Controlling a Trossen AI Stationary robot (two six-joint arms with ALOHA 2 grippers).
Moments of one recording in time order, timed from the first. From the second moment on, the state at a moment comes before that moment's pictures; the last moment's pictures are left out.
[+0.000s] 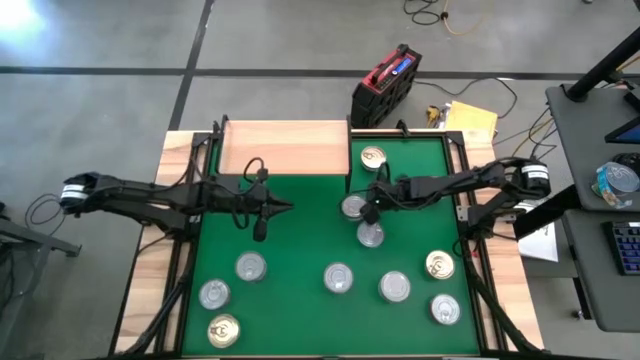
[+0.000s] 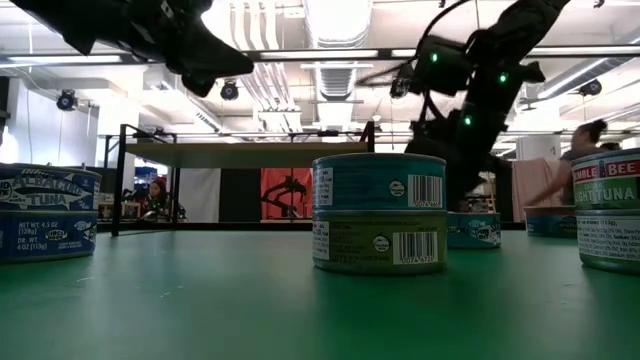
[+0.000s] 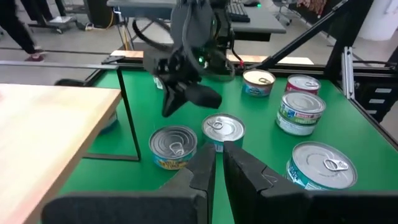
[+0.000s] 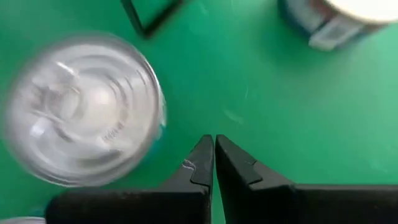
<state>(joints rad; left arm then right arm) 0.03 1.00 0.54 0.20 -0.02 -0.03 -0.14 1.53 0.78 -0.39 0.34 0.64</state>
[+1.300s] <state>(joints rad) -0.04 1.15 0.54 0.30 -0.12 -0.04 0.05 1.74 1.09 -0.37 0.26 0.45</state>
